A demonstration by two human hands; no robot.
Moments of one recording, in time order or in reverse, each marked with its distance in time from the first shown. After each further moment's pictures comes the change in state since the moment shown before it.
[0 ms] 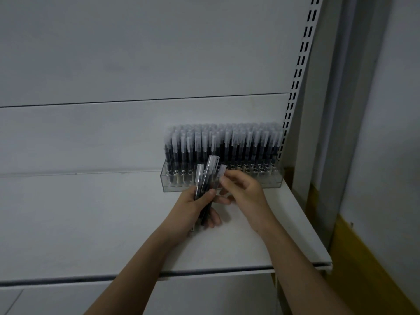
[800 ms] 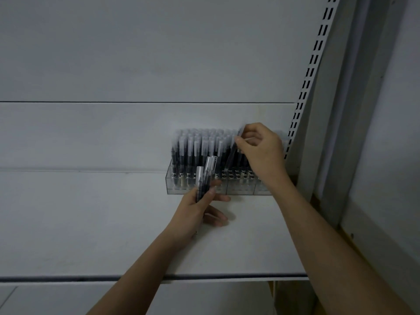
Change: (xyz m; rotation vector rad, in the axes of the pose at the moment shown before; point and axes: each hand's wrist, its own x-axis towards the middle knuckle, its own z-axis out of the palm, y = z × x) left_hand 0.000 -0.001 0.000 -0.153 0.091 0.013; right_hand 0.066 -0.071 -0.011 -0.350 0.211 -0.386
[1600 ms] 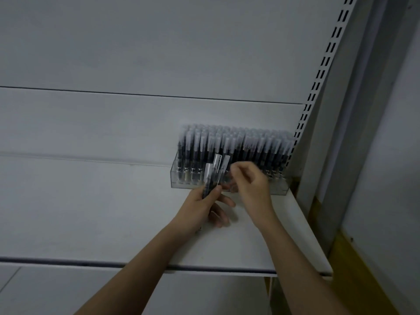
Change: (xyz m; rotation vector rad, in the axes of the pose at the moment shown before) left_hand -0.006 0.005 0.005 0.091 -0.043 -0.002; right_hand -0.076 0.018 0.025 0.186 -0.095 0.251
